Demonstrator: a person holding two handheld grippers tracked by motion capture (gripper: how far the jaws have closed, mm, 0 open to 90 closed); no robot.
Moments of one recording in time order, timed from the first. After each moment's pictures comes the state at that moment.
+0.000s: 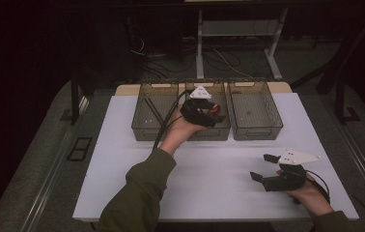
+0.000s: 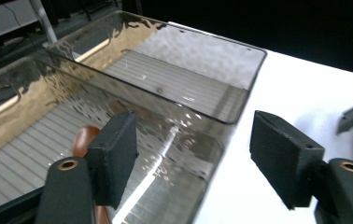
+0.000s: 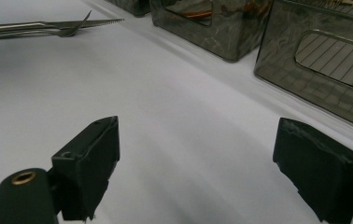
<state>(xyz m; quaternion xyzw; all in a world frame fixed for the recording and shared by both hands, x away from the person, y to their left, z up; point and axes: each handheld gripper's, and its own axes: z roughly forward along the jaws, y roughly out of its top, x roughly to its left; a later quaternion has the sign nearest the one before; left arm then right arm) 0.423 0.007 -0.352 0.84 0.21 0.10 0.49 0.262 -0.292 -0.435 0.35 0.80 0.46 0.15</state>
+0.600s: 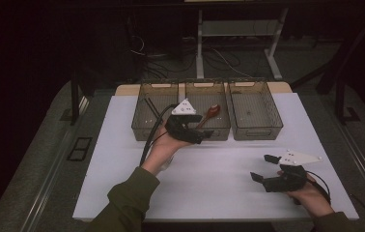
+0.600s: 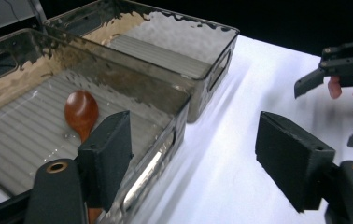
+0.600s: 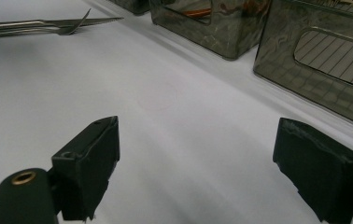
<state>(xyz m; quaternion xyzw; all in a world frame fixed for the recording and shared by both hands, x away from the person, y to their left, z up) 0.378 0.049 -0.362 0.84 0.22 0.09 0.49 0.261 -0.294 -0.436 0.35 0.80 0.46 0.15</state>
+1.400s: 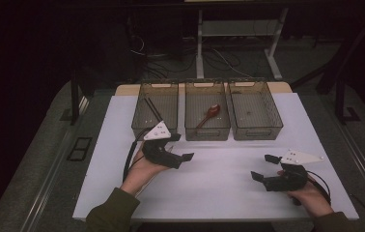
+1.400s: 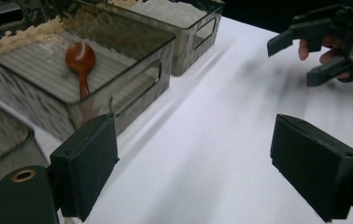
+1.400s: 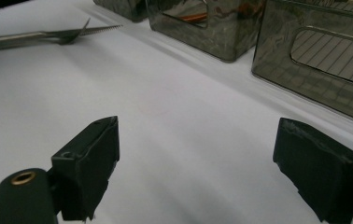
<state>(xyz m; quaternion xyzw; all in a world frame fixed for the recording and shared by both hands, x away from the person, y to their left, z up) 0.323 0.112 -0.389 0.82 0.24 0.08 0.51 0.260 -0.295 -0.436 0.37 0.79 0.48 0.14</state>
